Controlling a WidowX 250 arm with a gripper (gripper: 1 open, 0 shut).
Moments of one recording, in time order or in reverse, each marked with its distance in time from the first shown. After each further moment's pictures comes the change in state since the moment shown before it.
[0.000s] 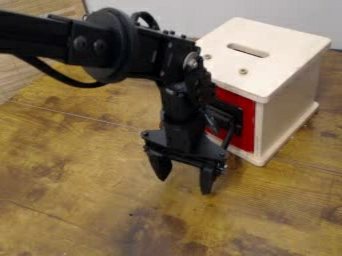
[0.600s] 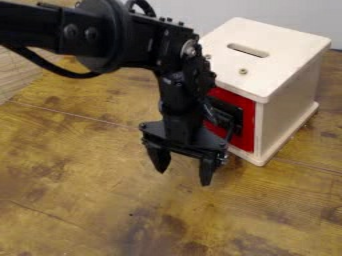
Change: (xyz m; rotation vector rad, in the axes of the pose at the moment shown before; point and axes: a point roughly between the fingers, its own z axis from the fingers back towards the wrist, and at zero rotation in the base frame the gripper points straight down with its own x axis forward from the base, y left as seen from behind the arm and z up) arm 0.003 0.001 0.011 0.001 -0.023 0.021
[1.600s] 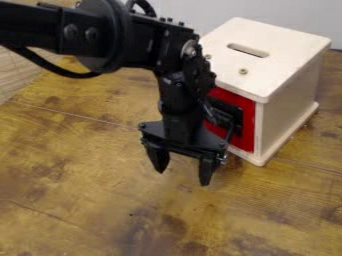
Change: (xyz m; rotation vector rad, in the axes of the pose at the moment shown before) arm 0.000 0.001 0.001 0.008 0.000 0.006
